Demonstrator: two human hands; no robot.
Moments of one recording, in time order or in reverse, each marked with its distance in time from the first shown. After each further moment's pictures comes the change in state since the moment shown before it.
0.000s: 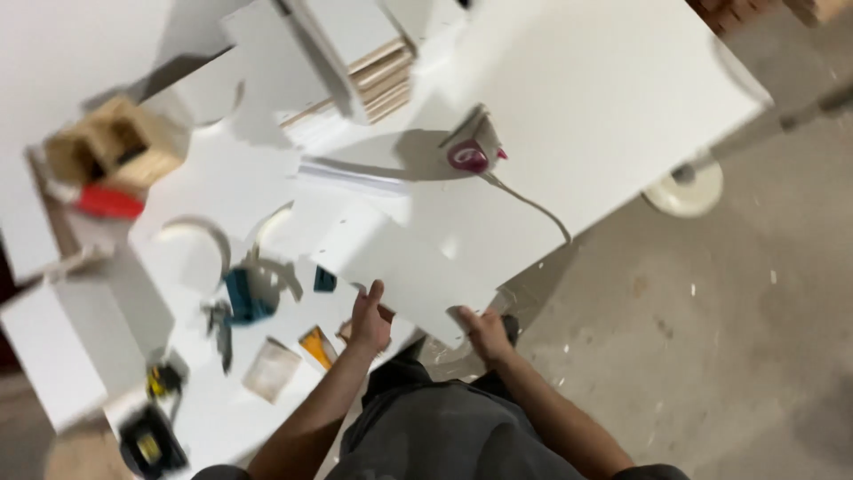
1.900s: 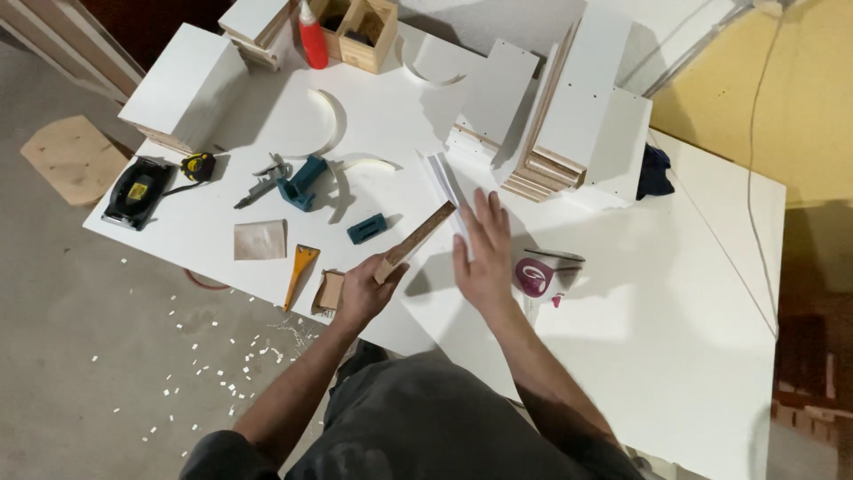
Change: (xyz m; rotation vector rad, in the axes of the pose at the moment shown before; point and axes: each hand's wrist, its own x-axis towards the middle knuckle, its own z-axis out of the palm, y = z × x) left_hand -0.023 0.009 0.040 0.683 0.711 1.107; right_hand 0.072 -0.253 0.231 -1.054 -0.932 -1.463
